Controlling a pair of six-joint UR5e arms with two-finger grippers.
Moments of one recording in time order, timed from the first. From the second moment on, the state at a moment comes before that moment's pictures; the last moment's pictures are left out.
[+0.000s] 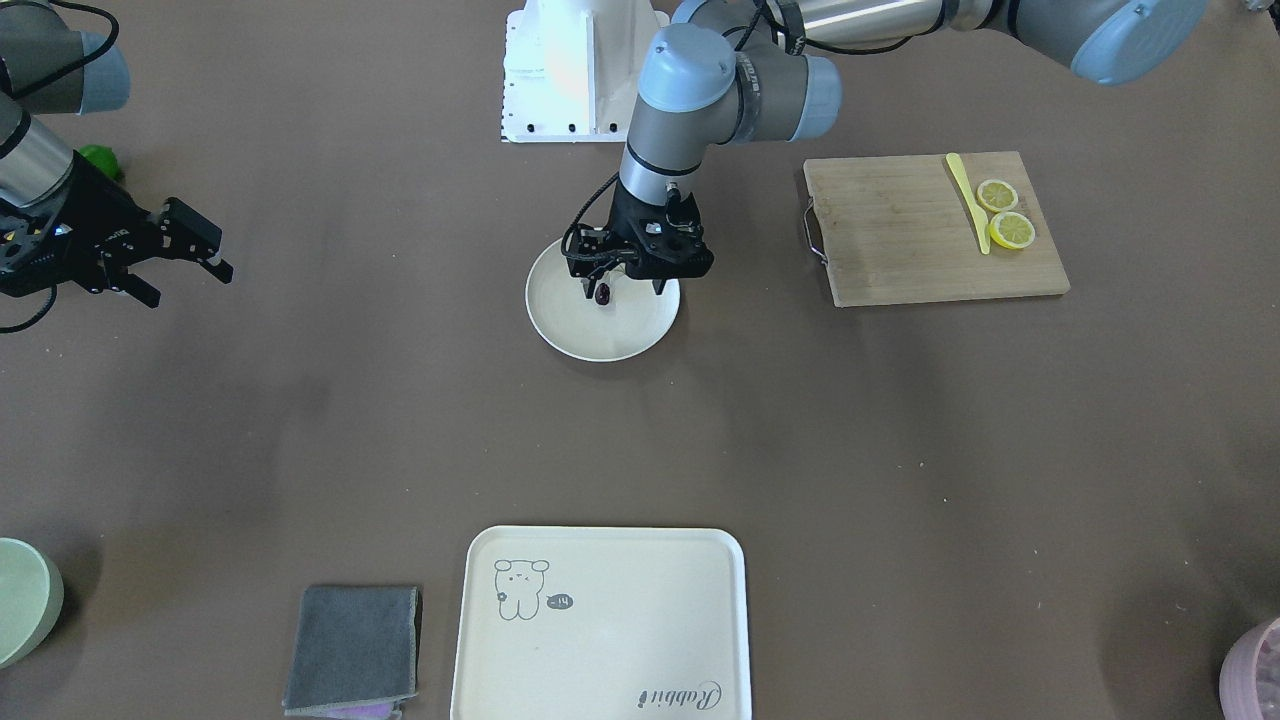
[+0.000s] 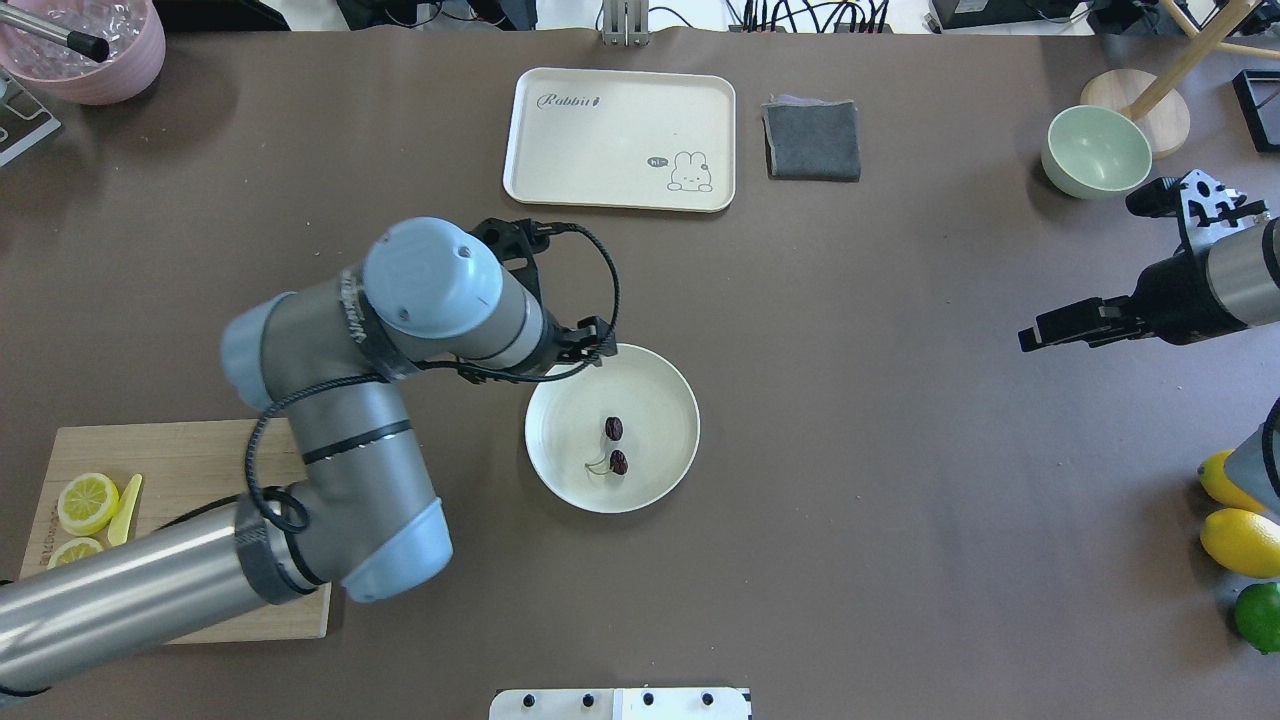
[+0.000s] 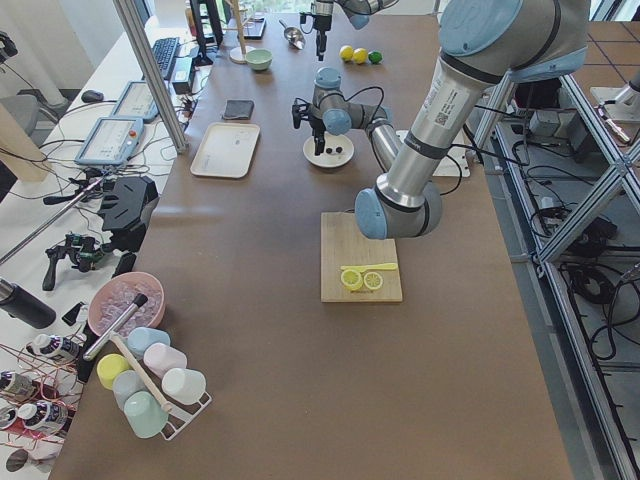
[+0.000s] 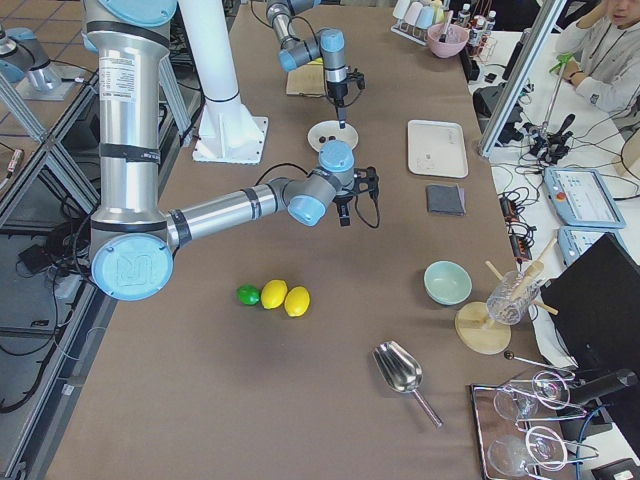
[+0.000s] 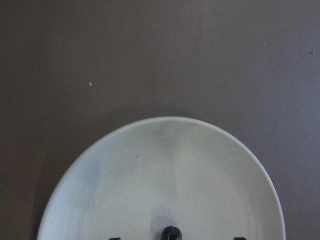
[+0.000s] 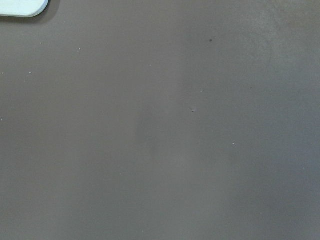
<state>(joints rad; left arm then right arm) -0.55 -2.19 -1.73 -1.73 -1.86 -1.36 0.98 -1.62 1.87 -0.93 2.30 0.85</state>
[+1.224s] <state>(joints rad) -1.48 -1.68 -1.81 -1.39 -2.20 0.26 1.42 -1.71 1.86 -1.28 2.41 0.21</state>
